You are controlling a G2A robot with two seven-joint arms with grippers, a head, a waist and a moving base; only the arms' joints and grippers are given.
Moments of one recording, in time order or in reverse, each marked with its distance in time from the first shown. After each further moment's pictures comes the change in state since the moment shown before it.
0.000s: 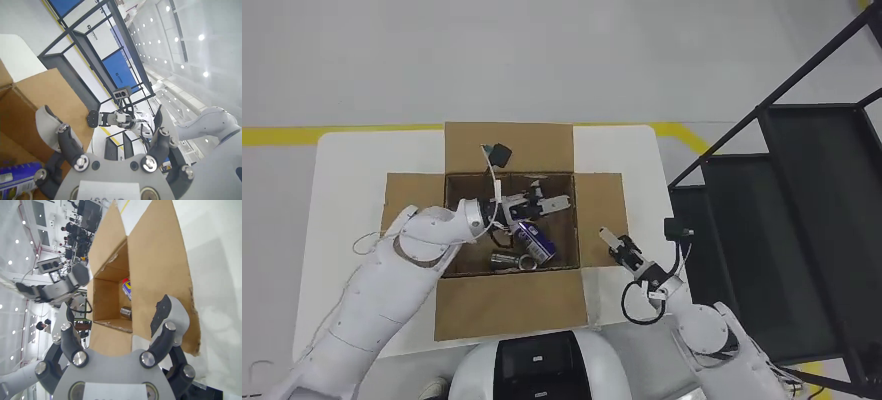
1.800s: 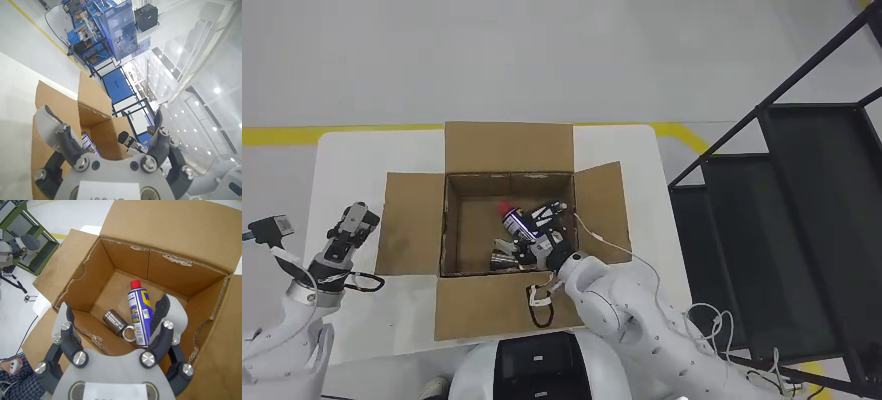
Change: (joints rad) left arm 0.721 0.094 -0.781 -0.218 0.006 -0.088 0.391; right arm 0.479 -0.069 -0.548 0.031 -0.858 0.291 0.168
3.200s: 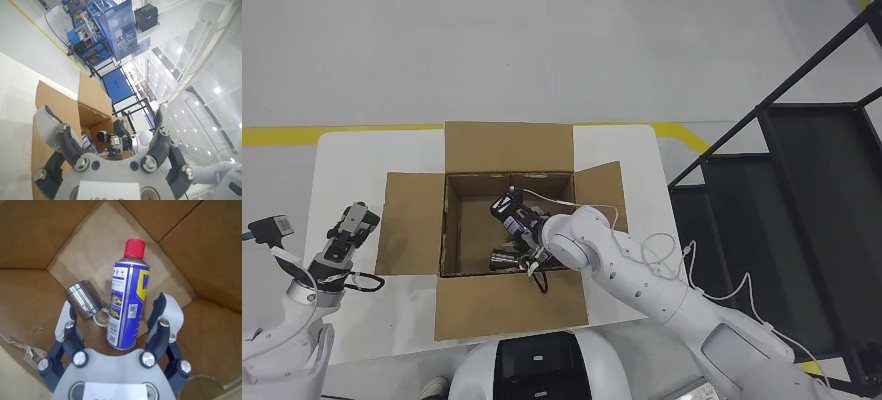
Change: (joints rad) left arm 0.000 0.000 0.000 0.000 0.000 0.000 0.000; right arm 0.451 -0.111 -0.166 0.488 0.028 -0.199 0.491
